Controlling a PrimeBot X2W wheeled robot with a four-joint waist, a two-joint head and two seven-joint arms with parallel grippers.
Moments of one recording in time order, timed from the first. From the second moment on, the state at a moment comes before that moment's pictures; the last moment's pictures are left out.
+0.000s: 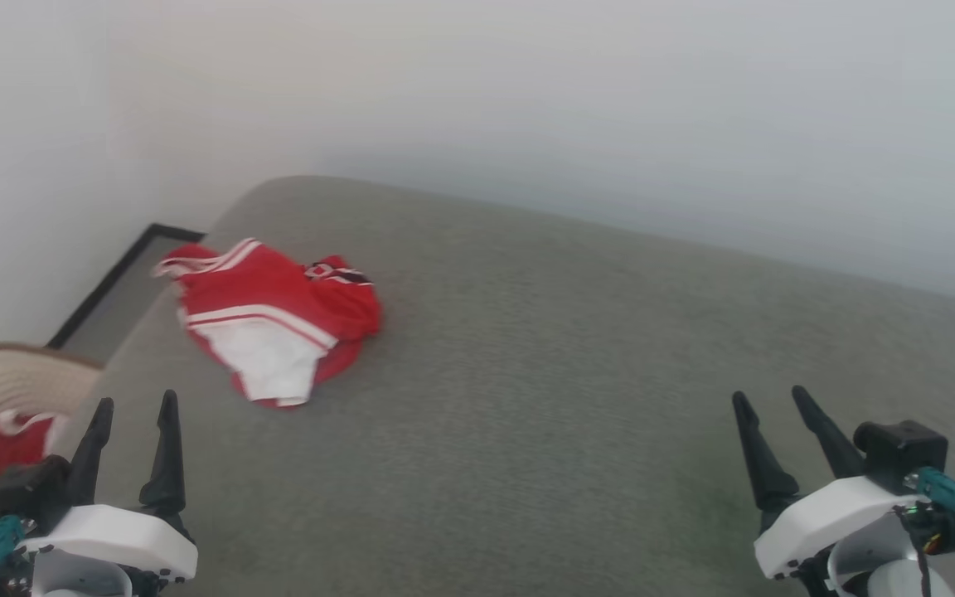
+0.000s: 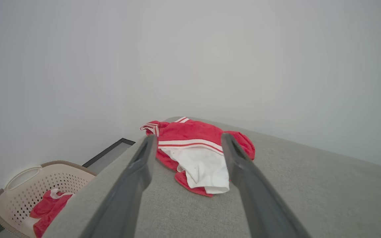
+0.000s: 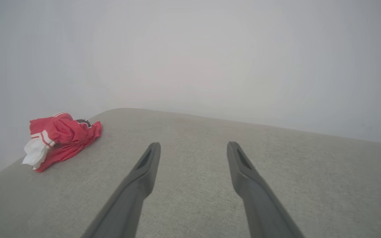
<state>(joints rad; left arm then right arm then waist) -0.08 0.24 0.11 0.33 -0.36 -0.13 -0.26 -0.07 -0.15 0.05 0.24 0.33 0.13 -0.12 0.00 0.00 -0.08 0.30</state>
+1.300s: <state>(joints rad) -0.54 0.38 0.03 0.67 -0.52 -0.13 -0.14 -0.23 -0.22 0.06 0.15 0.29 0.13 -0.09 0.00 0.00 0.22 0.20</state>
